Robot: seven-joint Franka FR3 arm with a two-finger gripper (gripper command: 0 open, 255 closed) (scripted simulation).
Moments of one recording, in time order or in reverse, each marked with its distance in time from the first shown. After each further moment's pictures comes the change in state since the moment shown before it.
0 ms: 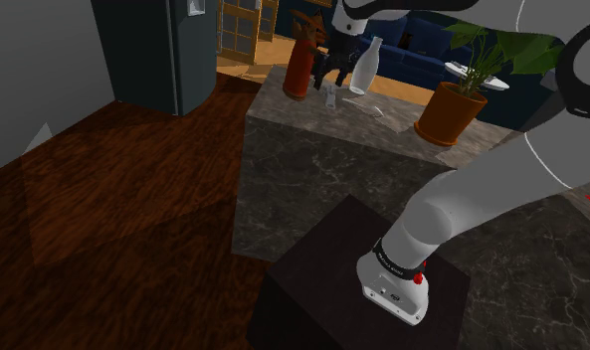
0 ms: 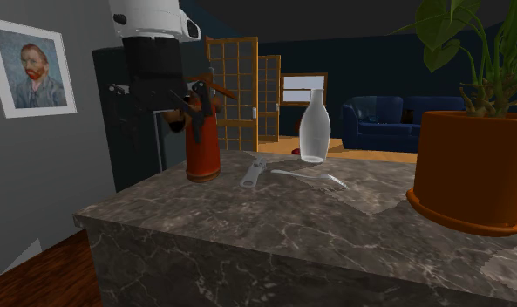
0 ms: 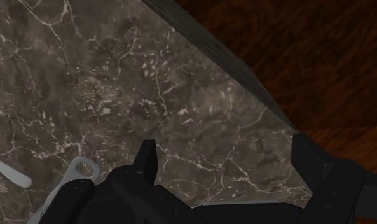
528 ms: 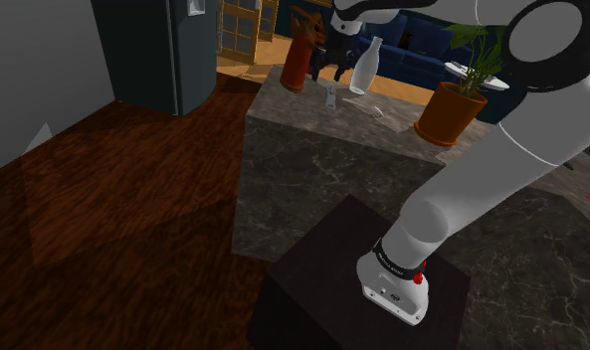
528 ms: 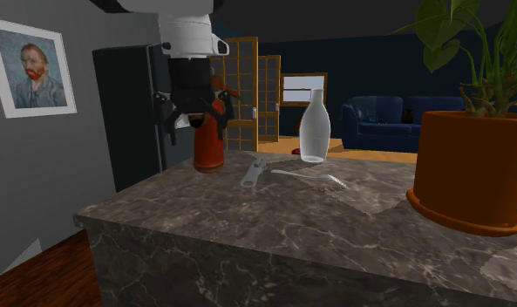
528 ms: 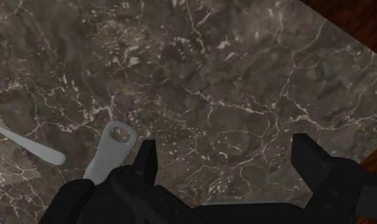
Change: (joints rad) arm -0.058 0.203 -0.068 0.155 0.026 0.109 0.031
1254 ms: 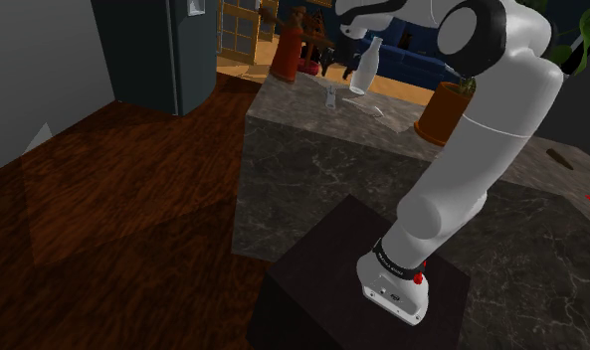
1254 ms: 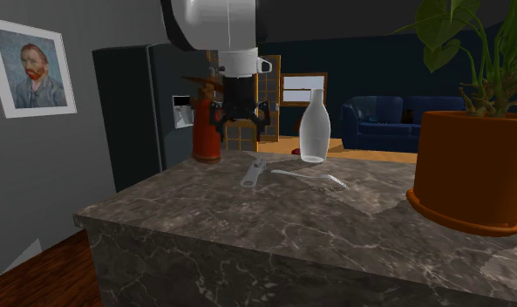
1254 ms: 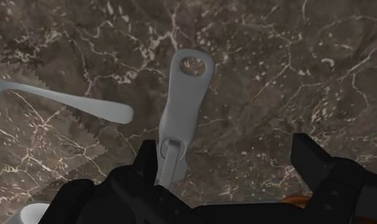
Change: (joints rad) arm -0.104 0.300 -0.108 0.279 0.096 0.056 0.021
